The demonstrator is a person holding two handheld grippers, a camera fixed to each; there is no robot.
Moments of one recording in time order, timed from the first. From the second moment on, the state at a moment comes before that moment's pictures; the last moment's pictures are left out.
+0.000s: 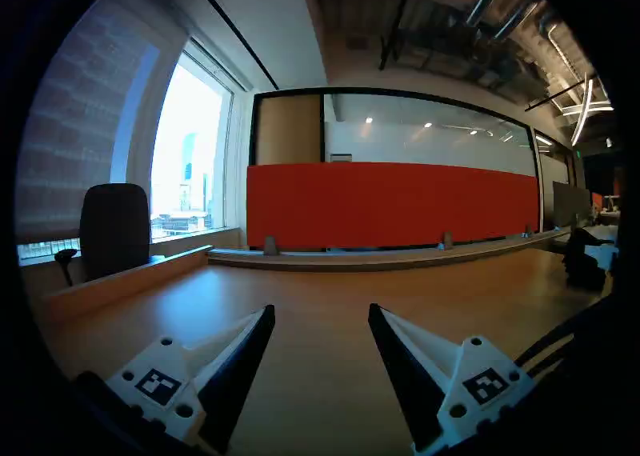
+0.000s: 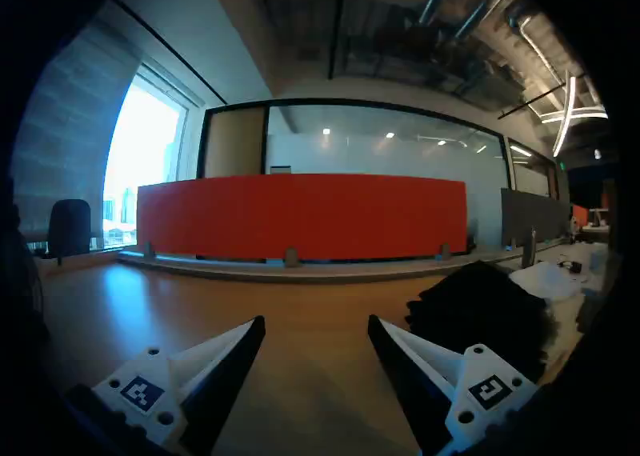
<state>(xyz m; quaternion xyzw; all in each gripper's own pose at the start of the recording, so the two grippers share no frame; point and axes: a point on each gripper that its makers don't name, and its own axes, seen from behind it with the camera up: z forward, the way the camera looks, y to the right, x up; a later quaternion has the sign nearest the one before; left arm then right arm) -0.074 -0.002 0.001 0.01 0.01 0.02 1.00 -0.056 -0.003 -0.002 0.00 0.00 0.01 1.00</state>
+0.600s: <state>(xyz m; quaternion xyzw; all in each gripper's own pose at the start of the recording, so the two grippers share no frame) -0.073 -0.001 0.001 0.01 0.01 0.02 1.00 -0.057 -0.002 -0.002 0.00 0.00 0.01 1.00</state>
